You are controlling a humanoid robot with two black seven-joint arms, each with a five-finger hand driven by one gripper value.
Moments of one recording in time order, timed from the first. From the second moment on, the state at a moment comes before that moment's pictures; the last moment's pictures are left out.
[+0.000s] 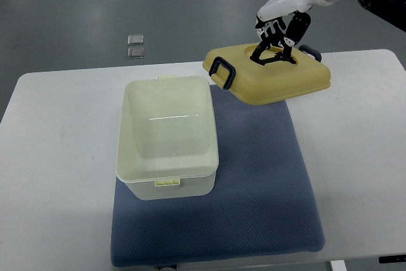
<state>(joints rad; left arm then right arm) -0.03 0.00 -0.02 -0.17 0.01 -0.09 0.04 1.55 -0.46 -0.03 0.81 -1.65 0.55 0.46</state>
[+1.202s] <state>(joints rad) -0.03 0.00 -0.02 -0.17 0.01 -0.09 0.04 1.25 -0.38 -0.01 0.76 -1.44 0.45 0.24</state>
